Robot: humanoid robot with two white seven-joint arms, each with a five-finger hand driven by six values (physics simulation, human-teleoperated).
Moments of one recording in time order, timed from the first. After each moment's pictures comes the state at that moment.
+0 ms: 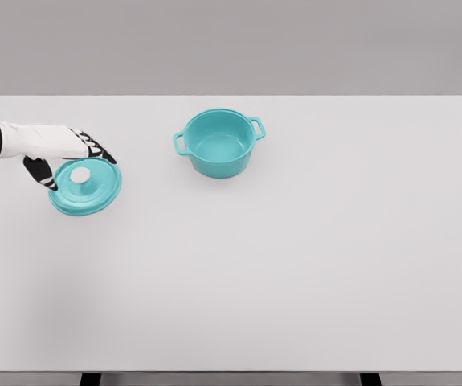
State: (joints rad) left arm -0.96 0.84 -1.00 -1.13 -0.34 -0.61 -0.61; right arm 0.02 0.00 0.51 -0.09 0.16 -0.04 0.31
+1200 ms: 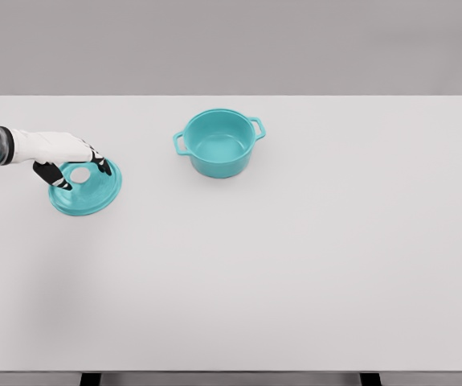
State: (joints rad) left arm -0.94 0.76 -0.97 -1.01 -0.36 -0.59 -0.60; right arm 0.03 0.00 0.51 -0.09 0.16 -0.04 0.31
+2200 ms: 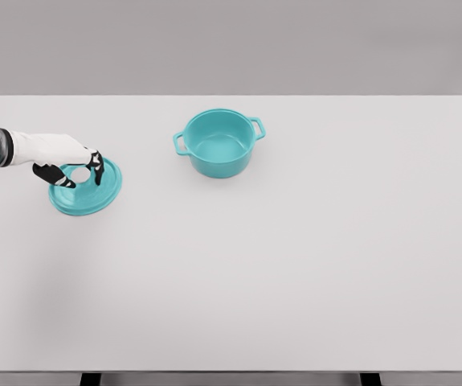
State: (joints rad) left arm -0.94 0.77 -0.98 -1.01 -0.38 -0.60 -0.60; right arm 0.03 0.00 0.51 -0.09 0.16 -0.04 0.31
